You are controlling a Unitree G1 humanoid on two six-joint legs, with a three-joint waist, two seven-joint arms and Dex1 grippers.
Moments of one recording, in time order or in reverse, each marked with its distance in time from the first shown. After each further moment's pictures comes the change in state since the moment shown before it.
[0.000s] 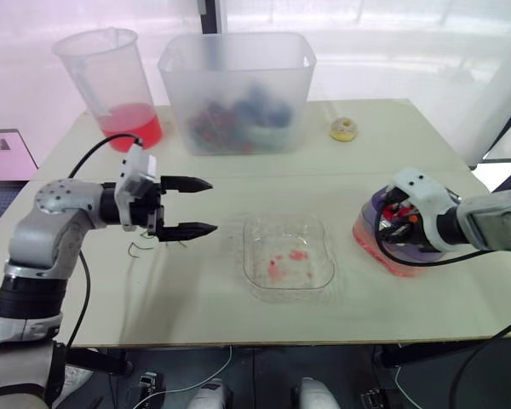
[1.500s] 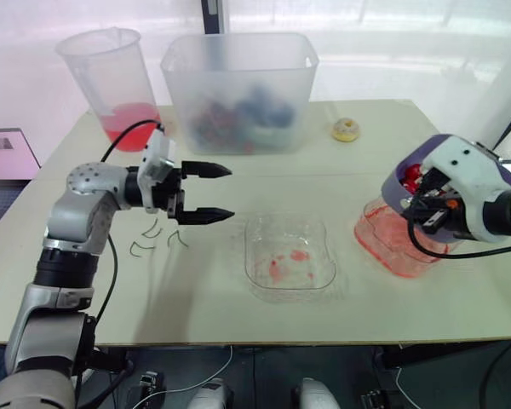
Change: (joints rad) left arm -0.171 -0.110 -0.085 0.213 0.071 -0.125 -0.087; right arm 0.034 -0.144 -0.224 -0.216 0.158 0.000 -0.061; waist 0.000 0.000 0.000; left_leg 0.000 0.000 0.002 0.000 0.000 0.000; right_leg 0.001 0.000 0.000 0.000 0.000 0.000
